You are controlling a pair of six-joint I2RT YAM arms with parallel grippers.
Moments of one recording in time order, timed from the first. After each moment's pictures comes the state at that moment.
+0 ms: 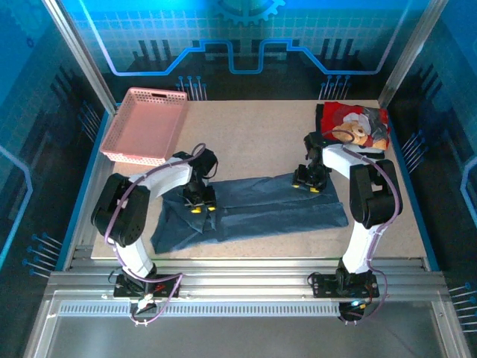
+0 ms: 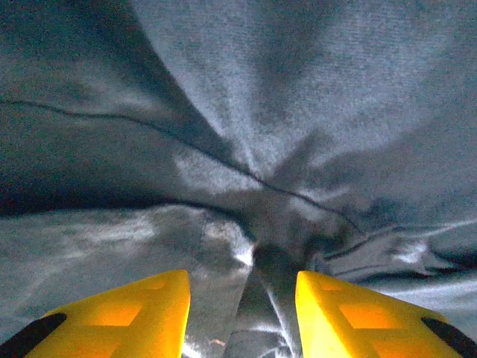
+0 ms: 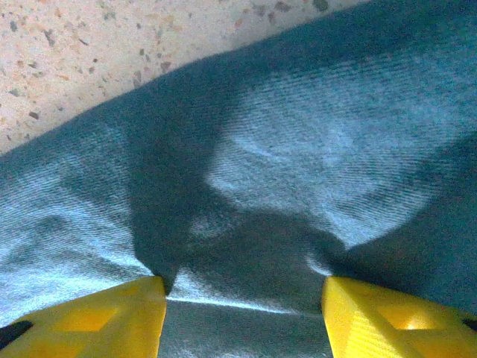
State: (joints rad) left arm -0.43 1.76 1.14 -0.96 0.15 -0.62; right arm 0.18 1.89 1.24 -0.81 -0.11 0.44
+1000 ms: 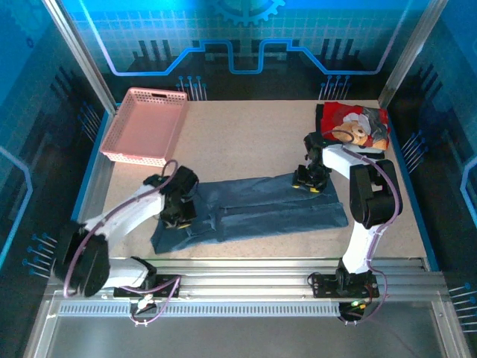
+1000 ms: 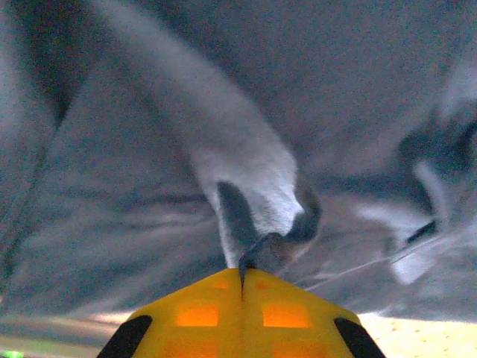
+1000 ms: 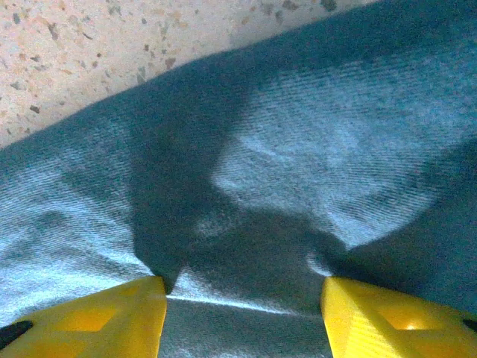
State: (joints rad) left arm -0.43 1.28 0.81 -1.03 0.03 -0.84; right arm 0.18 1.89 1.23 -0.81 -0.11 0.42
